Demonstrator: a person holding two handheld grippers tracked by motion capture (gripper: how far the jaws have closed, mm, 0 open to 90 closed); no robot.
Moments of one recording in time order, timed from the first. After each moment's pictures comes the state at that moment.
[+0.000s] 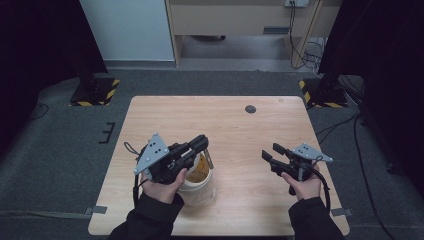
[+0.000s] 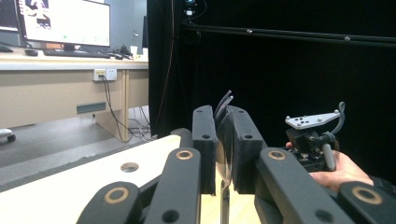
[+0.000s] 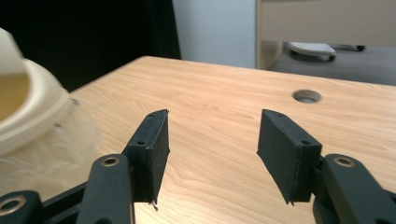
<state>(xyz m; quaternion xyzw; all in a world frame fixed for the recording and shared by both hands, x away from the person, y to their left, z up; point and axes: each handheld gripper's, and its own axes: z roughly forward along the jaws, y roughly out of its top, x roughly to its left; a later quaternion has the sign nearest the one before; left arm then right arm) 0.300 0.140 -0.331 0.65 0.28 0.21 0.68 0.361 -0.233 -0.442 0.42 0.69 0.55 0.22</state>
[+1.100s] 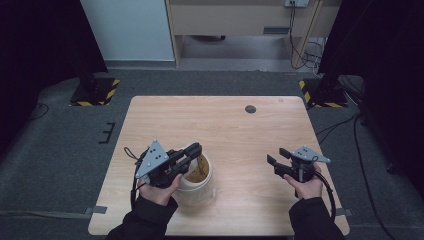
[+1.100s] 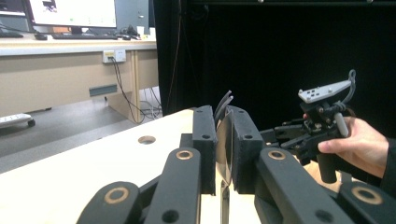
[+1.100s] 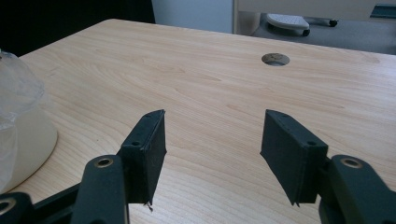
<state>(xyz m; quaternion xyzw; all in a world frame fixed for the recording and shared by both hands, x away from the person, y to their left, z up) 0.306 0.151 -0.364 0.69 0.29 0.22 0.63 0.368 -0.245 -0.466 0.44 0.72 0.49 0.23</state>
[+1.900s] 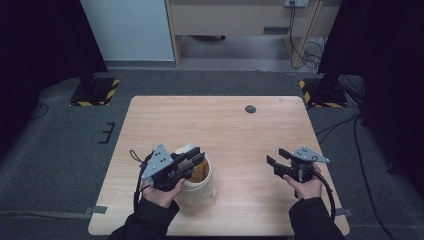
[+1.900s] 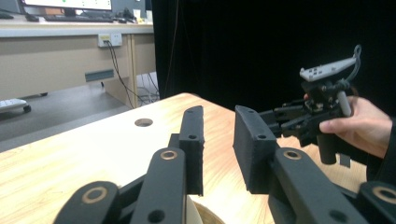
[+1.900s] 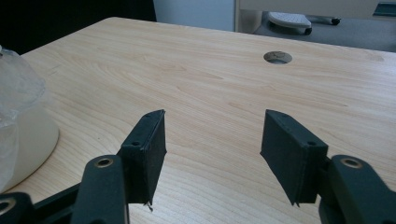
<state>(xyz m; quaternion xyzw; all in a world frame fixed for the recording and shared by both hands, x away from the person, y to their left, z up) 0.305 0.150 -0.376 0.70 0.29 0.20 0.62 0.368 -0.245 -0.467 0.44 0.72 0.49 0.23</state>
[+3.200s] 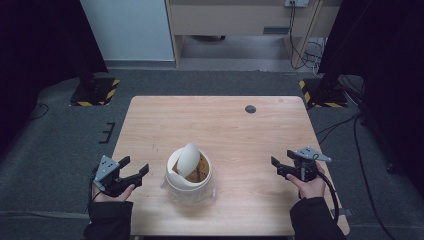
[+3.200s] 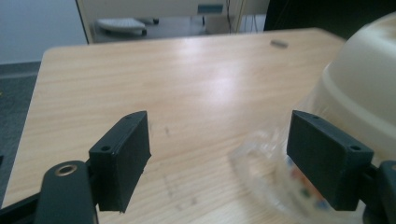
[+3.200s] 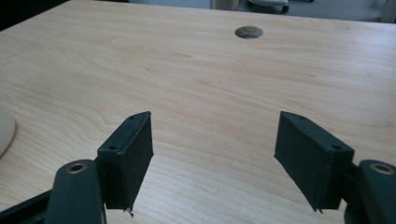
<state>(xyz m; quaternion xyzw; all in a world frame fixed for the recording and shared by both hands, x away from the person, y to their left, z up) 0.314 0.296 -0.461 0.70 0.48 0.26 0.46 0.375 -0.259 -0.479 0.48 0.71 0.45 0.24</state>
